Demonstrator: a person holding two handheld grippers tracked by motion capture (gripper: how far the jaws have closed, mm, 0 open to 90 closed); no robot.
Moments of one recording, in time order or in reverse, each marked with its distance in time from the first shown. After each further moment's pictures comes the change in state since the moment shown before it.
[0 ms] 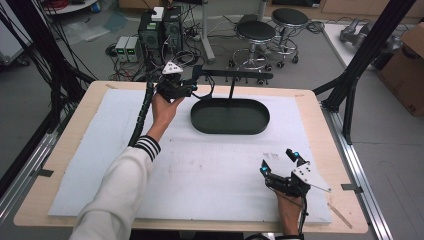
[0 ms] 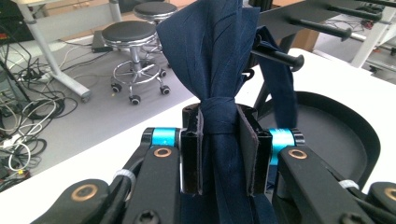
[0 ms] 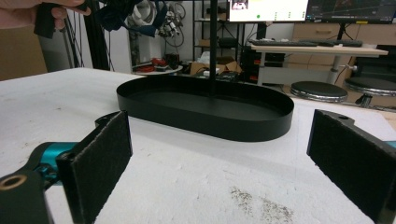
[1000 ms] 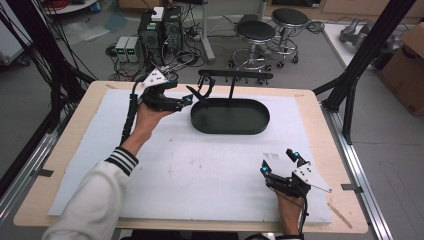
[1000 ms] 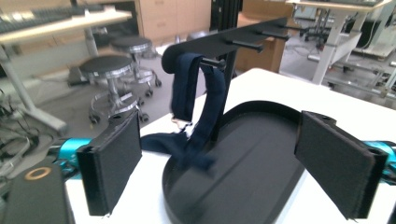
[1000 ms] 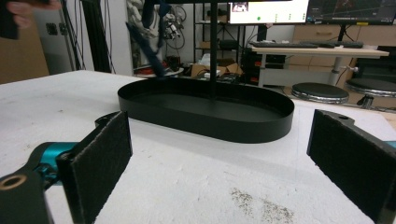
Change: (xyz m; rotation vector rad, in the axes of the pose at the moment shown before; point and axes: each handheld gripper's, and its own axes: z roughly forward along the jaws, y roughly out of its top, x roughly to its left) left arm -0.006 -0.024 -0.066 -0.152 -0.091 0.069; right arm 0.000 0.000 -0.001 -0.008 0.003 0.006
